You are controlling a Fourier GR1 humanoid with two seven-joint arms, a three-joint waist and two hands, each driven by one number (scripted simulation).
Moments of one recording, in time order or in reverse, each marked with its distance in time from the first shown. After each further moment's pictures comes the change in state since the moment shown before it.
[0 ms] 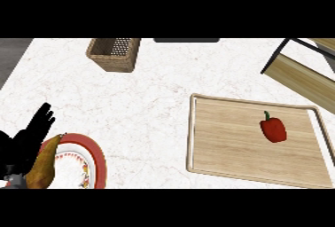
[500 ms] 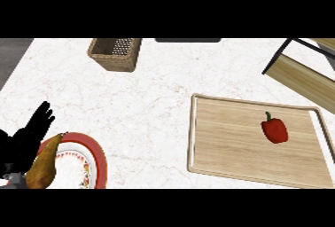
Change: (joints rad) left arm -0.008 -0.001 0.006 -0.007 -0.004 -0.004 0.010; right arm -0.167 -0.235 0.002 0.200 0.070 0.043 -0.010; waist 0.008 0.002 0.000
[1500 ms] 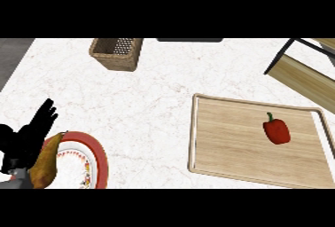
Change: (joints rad) left arm -0.033 -0.016 0.006 0.032 -0.021 -0.001 -0.005; right arm -0.078 -0.219 0.055 0.614 0.152 -0.261 -0.254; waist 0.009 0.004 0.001
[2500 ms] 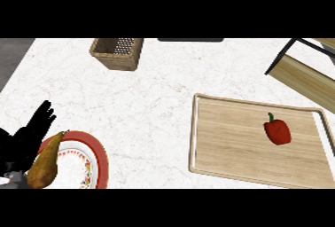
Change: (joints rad) left arm 0.019 0.001 0.015 -0.020 0.002 -0.026 -0.002; right arm -0.037 -0.062 -0.054 0.535 0.028 -0.340 -0.240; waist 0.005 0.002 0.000
